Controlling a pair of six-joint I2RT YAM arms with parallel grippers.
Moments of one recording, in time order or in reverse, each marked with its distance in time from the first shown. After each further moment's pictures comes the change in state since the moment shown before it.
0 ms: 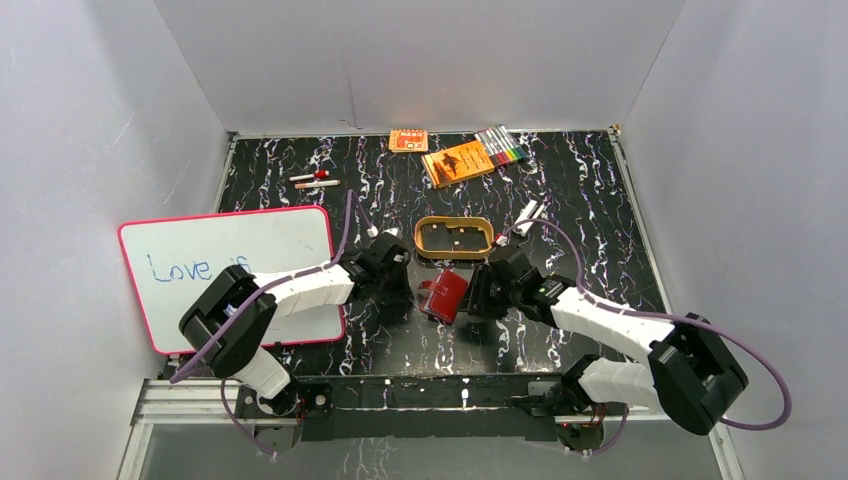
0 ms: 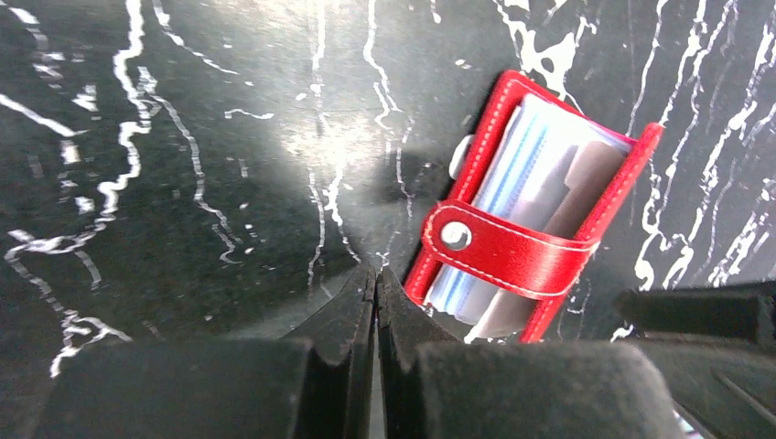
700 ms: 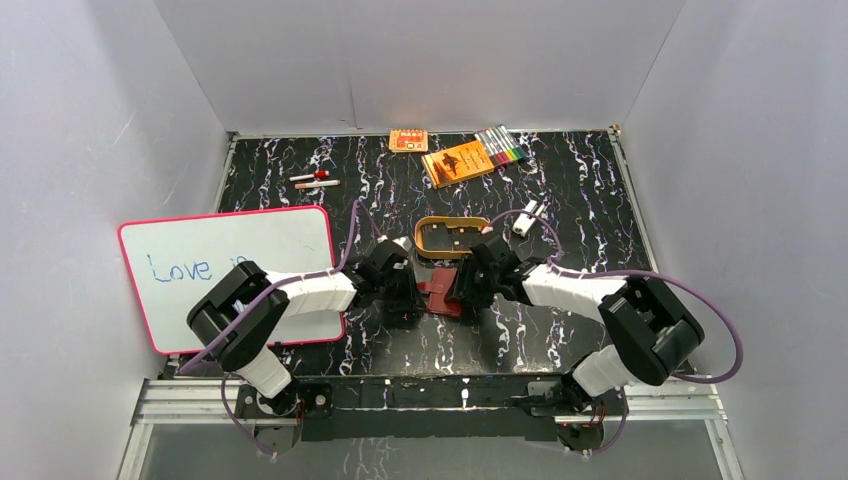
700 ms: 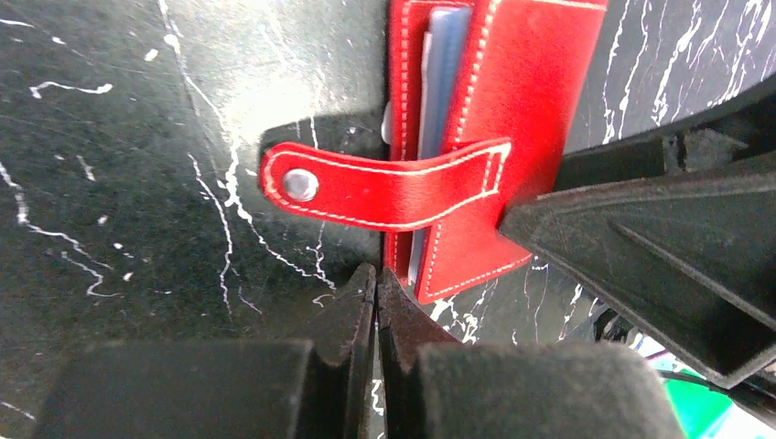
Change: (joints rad) left arm -0.008 0.047 -0.087 0.218 0.200 -0.011; right arm -0.013 0.299 0.126 0.093 0.036 0.019
